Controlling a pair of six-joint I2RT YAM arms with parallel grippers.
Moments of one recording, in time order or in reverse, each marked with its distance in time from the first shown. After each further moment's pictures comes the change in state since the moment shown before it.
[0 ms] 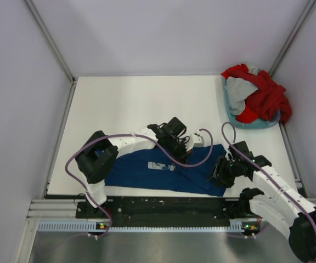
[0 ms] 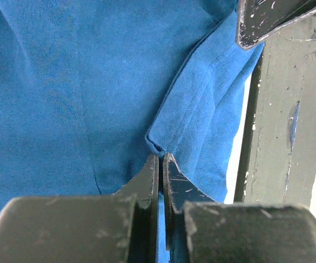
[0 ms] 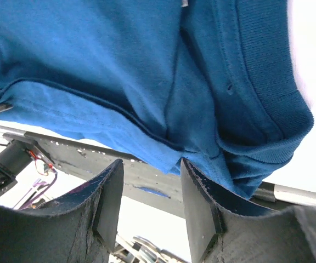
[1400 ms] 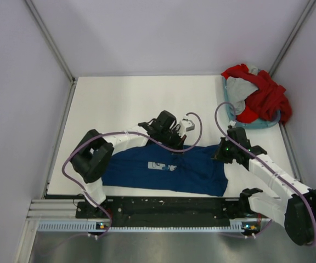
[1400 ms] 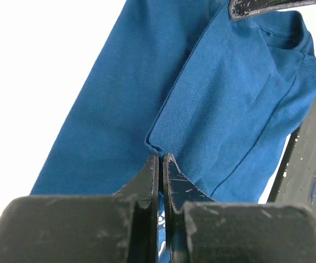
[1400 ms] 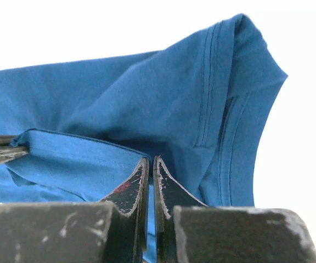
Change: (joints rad) left arm 0.114 -0.046 -0.092 0.241 -0.081 -0.233; right arm -0.016 0.177 0.095 0.332 0.269 -0.161
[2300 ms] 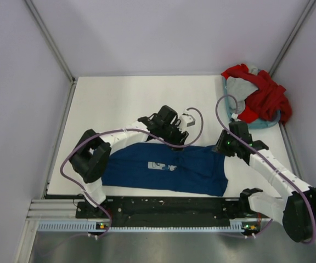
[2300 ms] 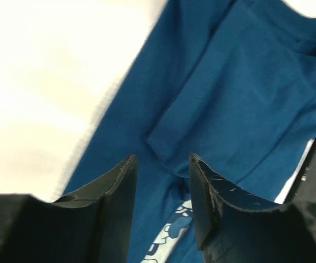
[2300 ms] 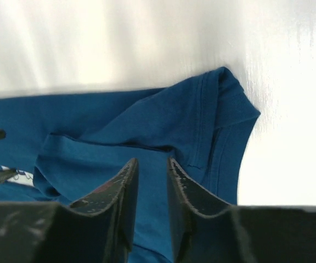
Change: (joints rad) left arm 0.002 0.021 0.103 -0.119 -0.144 0.039; right arm -0.032 0.033 0.084 0.005 0.071 -0.069
